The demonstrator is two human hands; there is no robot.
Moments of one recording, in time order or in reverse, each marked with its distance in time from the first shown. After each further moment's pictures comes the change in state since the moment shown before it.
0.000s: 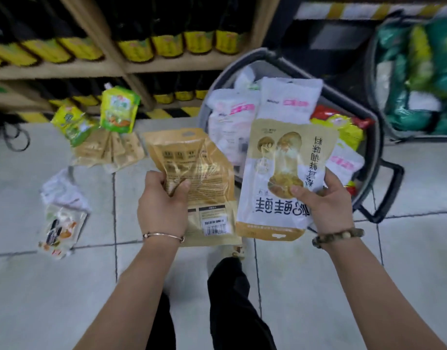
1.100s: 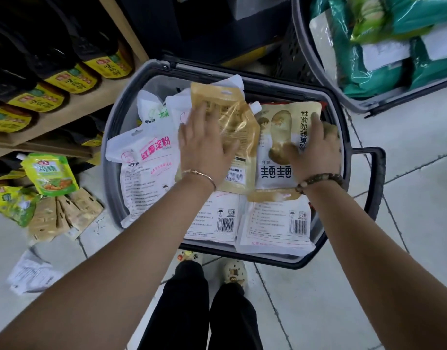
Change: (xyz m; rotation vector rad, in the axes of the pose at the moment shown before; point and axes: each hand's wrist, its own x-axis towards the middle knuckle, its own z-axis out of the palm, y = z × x) left_hand 0.075 0.151 0.276 0.491 -0.390 0.802; right_hand 0.212 0.068 -0.081 -0.694 0.322 0.094
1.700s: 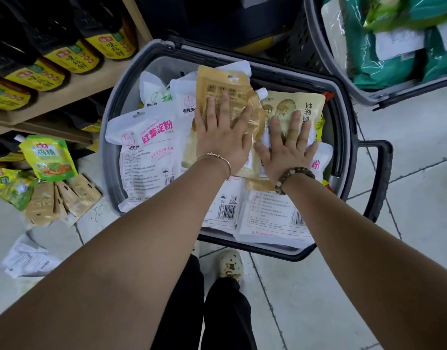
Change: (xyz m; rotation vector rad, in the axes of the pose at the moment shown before) left_hand 0.005 0.007 0.038 0.359 -0.224 0.102; right_hand -0.012 0.000 0.056 -0.319 -0.295 -0.177
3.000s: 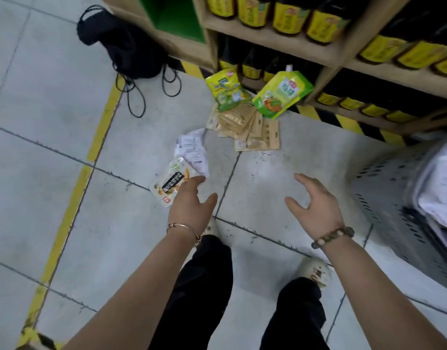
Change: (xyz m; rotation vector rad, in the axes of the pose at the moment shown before) left_hand -0.509 -0.405 0.056 -1.073 0.223 -1.169; right_hand -0.296 -0.406 0.136 0.184 -0.235 -0.655
